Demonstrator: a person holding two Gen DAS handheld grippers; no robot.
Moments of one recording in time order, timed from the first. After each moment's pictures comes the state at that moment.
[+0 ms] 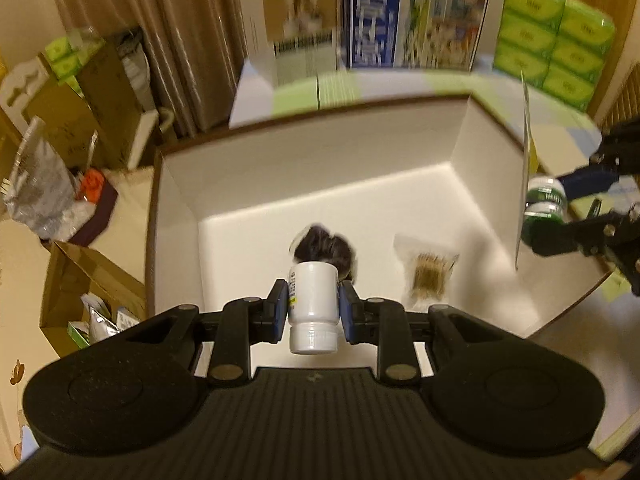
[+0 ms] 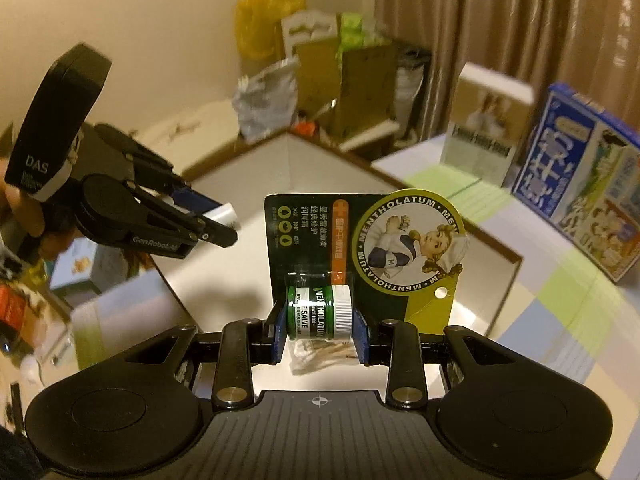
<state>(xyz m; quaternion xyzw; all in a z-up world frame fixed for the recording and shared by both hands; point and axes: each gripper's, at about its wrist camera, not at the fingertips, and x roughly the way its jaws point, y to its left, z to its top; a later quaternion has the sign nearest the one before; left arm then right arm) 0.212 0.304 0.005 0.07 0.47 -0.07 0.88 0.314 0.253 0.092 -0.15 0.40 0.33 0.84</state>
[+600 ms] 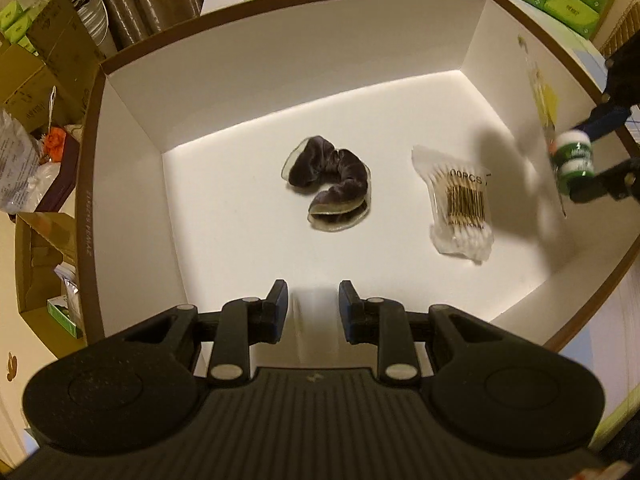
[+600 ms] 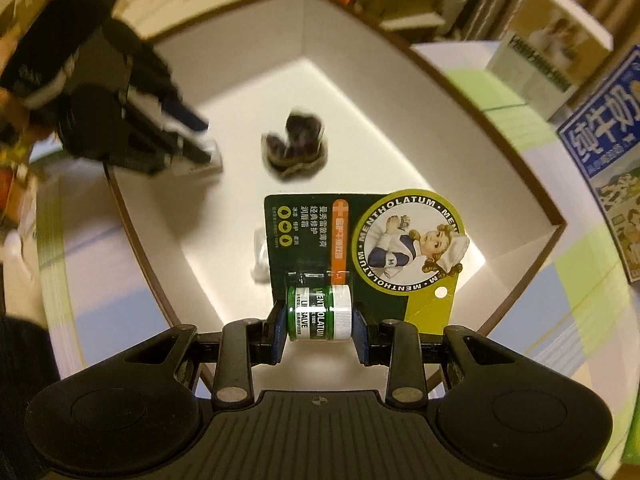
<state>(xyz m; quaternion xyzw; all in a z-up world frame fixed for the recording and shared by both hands) 0.239 0.314 -0.052 0.10 0.55 -0.11 0.82 0.363 0.260 0.040 -0.28 0.54 0.33 0.72</state>
